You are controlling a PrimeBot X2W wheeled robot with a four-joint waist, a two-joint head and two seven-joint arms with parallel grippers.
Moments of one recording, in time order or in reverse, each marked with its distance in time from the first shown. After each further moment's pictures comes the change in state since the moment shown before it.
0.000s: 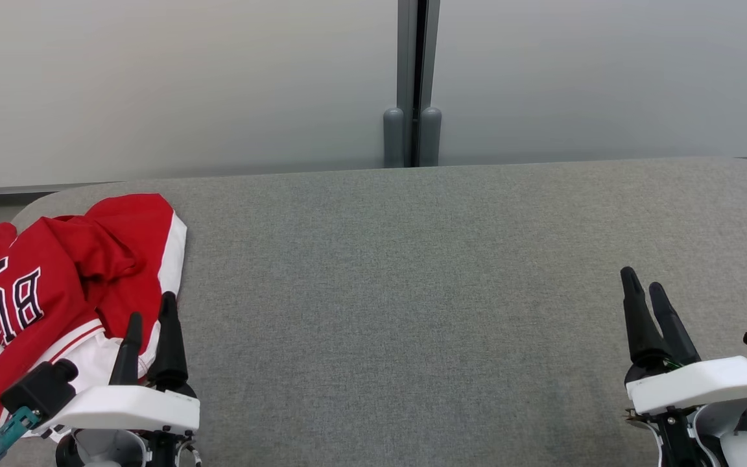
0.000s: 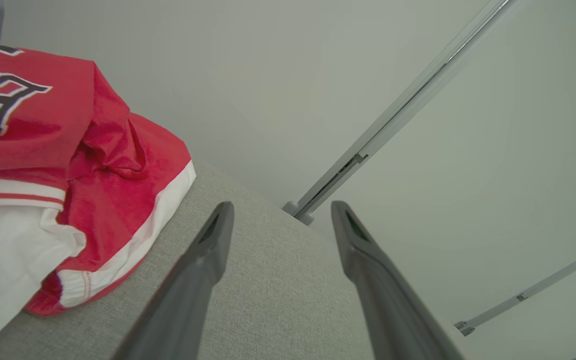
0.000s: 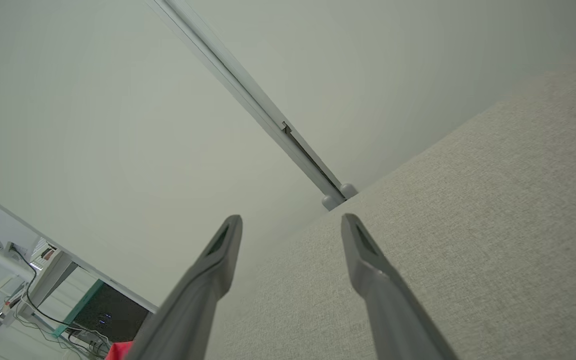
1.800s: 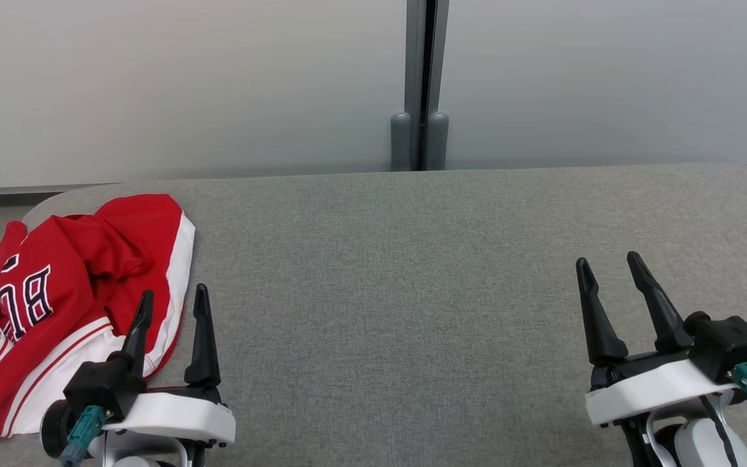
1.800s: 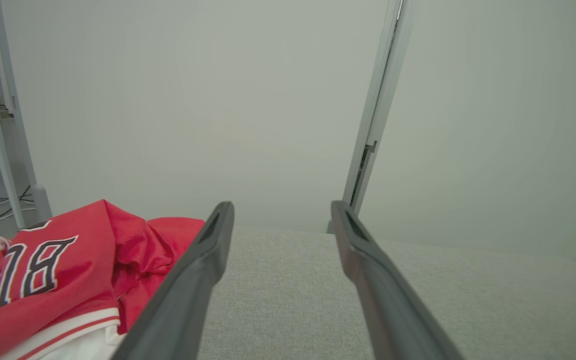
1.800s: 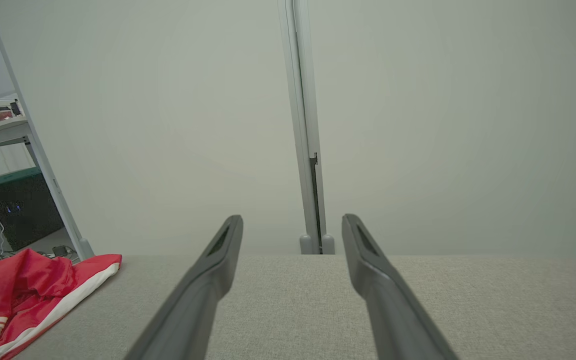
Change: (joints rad) left arm 0.008 0.005 -0.069 -0.027 0.513 0.042 -0.134; right arm -0.036 -0.030 0.101 -0.004 -0.553 0.000 -0.136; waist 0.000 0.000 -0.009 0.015
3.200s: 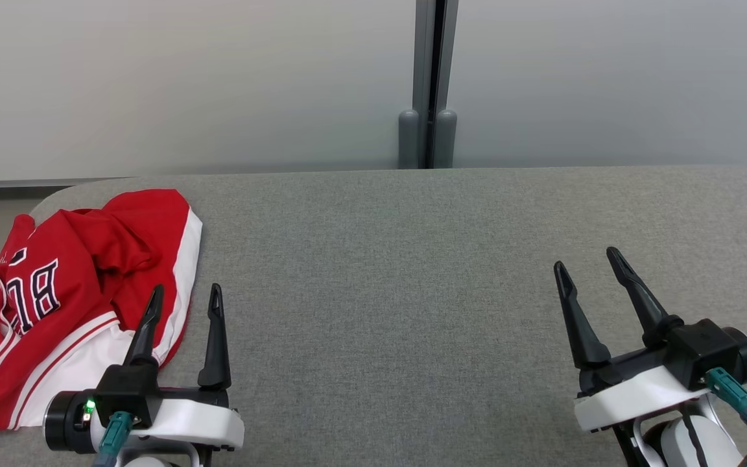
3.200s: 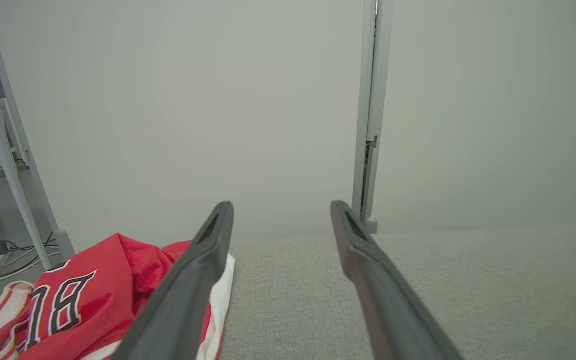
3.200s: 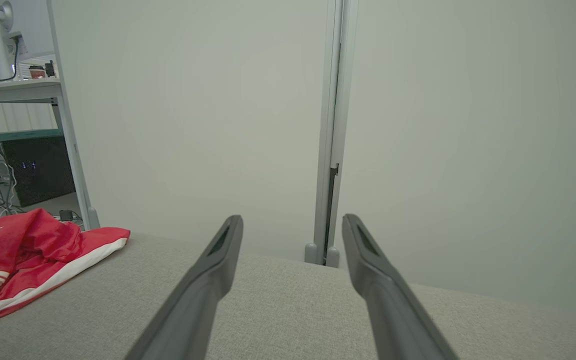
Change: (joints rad) left arm 0.000 0.002 -0.026 0.001 0.160 0.022 -0.048; right arm -0.019 -0.004 0.026 0.021 -0.153 0.000 -0.045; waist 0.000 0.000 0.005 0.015
